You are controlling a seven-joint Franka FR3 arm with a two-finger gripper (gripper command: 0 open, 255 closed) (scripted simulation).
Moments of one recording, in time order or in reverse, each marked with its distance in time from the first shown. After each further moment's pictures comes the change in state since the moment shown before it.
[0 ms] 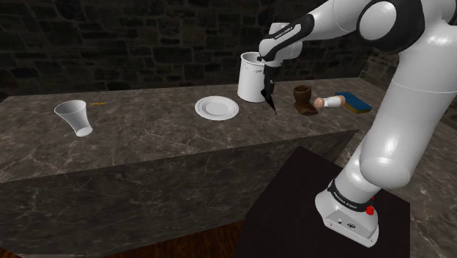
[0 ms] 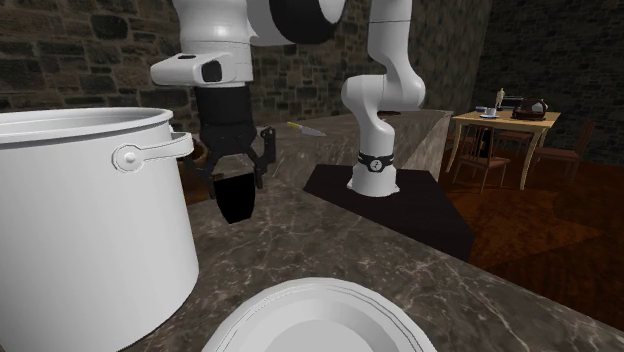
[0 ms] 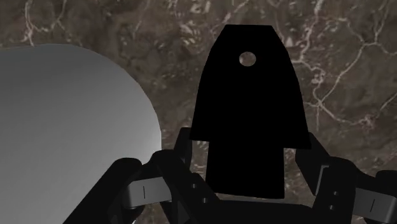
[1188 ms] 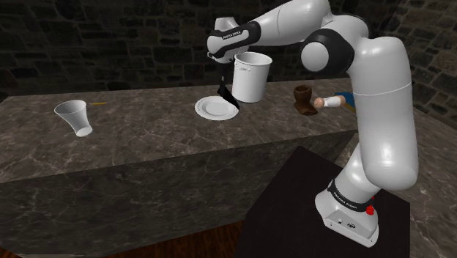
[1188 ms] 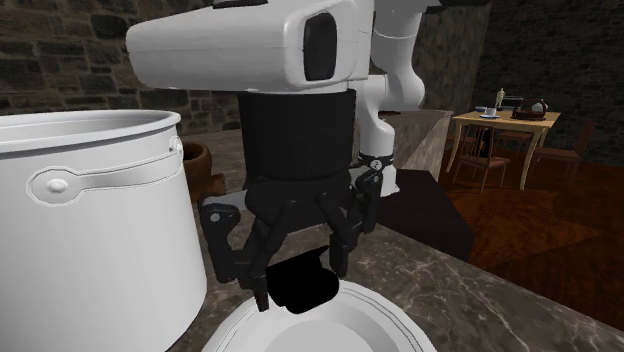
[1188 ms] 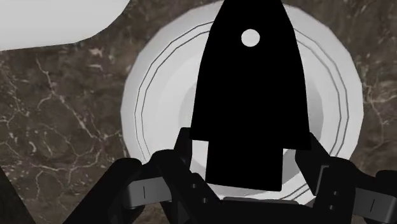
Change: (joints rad) arm 0.117 0.390 0.144 0.585 0.107 -0.211 0.273
